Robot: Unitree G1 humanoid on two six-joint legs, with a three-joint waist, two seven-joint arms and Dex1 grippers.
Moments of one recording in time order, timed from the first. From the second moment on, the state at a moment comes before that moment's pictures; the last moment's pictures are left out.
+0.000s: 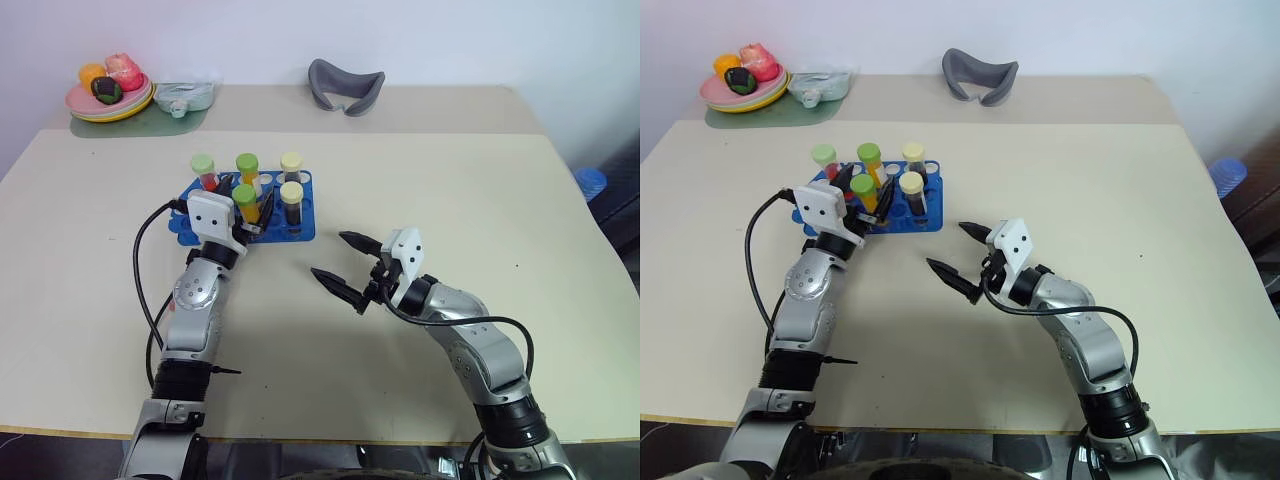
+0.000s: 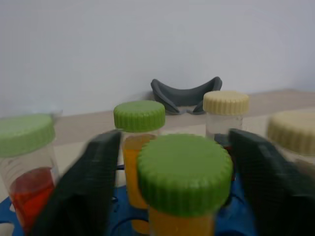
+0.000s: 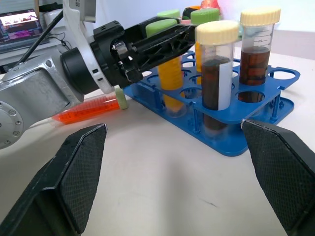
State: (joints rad) left arm -0.34 0.19 0.04 0.09 -0.18 -0.19 -0.24; right arm -0.19 -0.29 0.16 -0.31 0.36 0.34 0.67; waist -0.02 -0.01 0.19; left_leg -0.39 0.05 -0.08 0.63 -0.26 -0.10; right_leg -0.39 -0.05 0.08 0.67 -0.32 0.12
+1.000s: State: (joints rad) left arm -0.38 0.87 0.44 -0.52 -0.78 1.56 -0.21; right arm -0.24 -0.47 0.24 -0.34 0.35 0.32 0.90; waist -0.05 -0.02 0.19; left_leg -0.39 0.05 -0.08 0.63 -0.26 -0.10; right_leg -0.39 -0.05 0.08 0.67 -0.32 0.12
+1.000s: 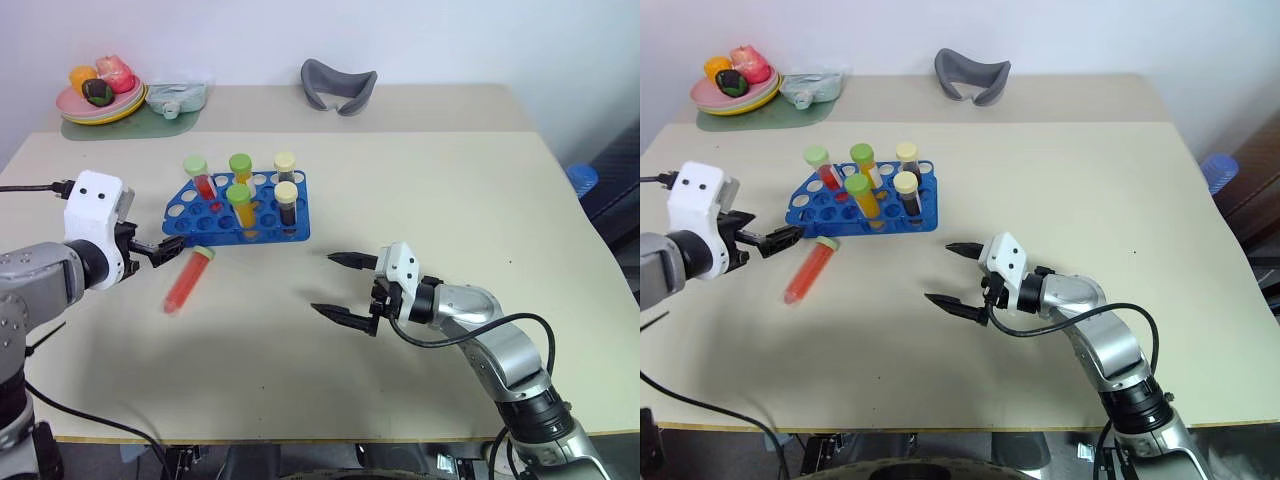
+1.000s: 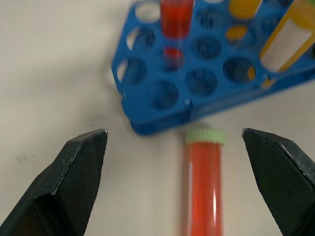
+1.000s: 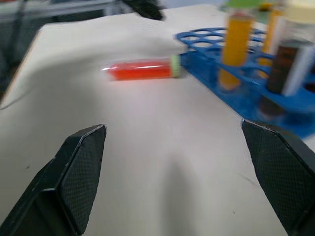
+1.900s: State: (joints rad) left arm -0.76 0.91 -0.12 0.04 -0.77 1.61 -0.22; right arm -0.26 -0.44 0.27 -0.31 0.32 0.30 0.93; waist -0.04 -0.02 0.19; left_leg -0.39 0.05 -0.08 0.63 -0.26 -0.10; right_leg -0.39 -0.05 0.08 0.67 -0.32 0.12
